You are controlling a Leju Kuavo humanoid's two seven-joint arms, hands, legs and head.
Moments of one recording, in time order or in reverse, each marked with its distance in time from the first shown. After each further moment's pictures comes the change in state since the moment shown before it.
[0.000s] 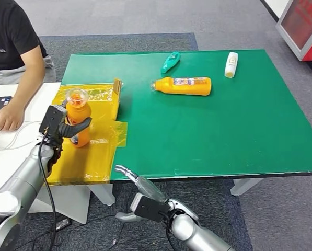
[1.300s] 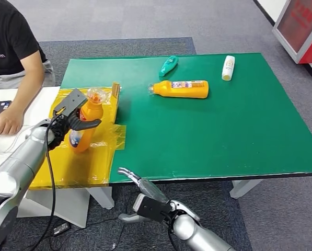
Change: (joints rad) left arm -0.151 0.014 -0.116 0.115 -0.119 -0.239 0.358; right arm -0.001 0.000 -0.013 0.056 -0.001 0.011 -0.029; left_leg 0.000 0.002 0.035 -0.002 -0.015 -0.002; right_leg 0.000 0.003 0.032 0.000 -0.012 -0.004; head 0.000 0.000
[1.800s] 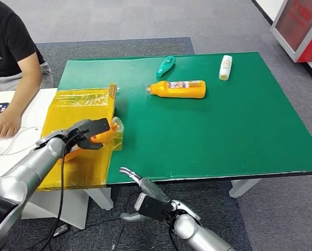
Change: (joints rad) left arm 0.018 -0.004 -0.209 0.035 -0.258 0.048 0.066; right arm 0.003 0.004 -0.019 0.014 0.009 0.005 -0.010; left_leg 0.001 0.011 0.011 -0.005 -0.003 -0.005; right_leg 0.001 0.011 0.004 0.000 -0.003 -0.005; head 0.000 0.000
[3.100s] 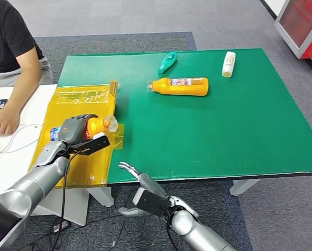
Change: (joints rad) left arm 0.079 -0.009 -0.065 0.030 -0.127 0.717 -0.213; right arm -0.016 0.034 -0.031 0.022 0.012 -0.001 0.002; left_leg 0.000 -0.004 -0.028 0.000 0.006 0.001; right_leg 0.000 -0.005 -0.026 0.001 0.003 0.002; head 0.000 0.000
